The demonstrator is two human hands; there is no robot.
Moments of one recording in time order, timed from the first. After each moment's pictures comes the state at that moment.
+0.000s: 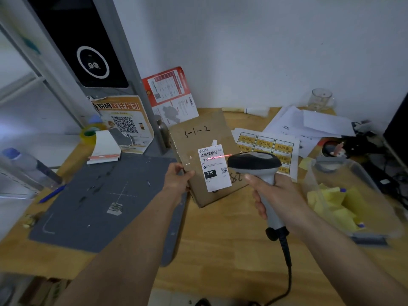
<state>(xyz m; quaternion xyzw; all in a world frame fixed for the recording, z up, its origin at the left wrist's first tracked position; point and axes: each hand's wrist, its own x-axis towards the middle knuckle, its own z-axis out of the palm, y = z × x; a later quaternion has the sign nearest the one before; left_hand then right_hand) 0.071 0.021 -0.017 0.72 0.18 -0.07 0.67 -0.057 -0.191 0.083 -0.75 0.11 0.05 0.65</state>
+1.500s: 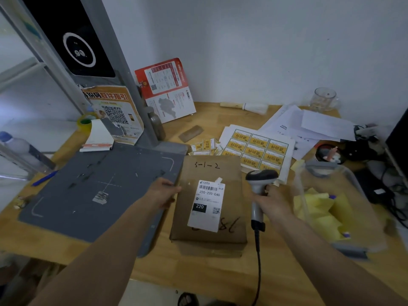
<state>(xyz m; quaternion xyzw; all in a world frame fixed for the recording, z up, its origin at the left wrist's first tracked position) 0.038 0.008 -0.021 0.80 0.26 -0.19 0.51 -0.010 -0.266 -0.020 -0.75 0.27 0.12 0.59</state>
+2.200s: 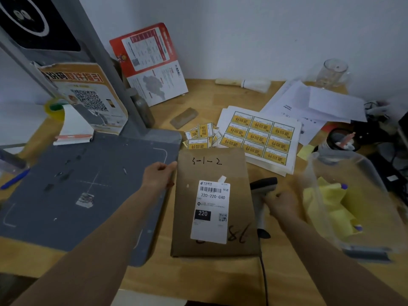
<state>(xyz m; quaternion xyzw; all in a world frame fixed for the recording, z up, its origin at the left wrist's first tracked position) 0.096 0.005 -0.036 0.82 0.25 -0.12 0.51 0.014 -0.272 -0.084 -0.80 0.41 0.13 0.41</state>
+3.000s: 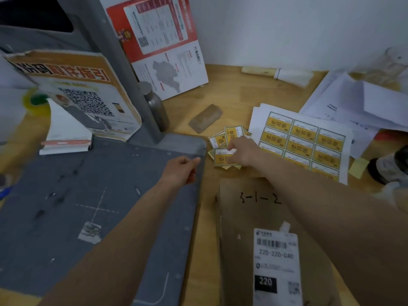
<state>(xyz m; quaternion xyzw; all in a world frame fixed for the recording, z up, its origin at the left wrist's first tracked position) 0.215 0.050 -0.079 0.75 0.21 -0.24 0.58 0.261 -0.138 -0.085 -0.94 0.02 0.28 0.17</state>
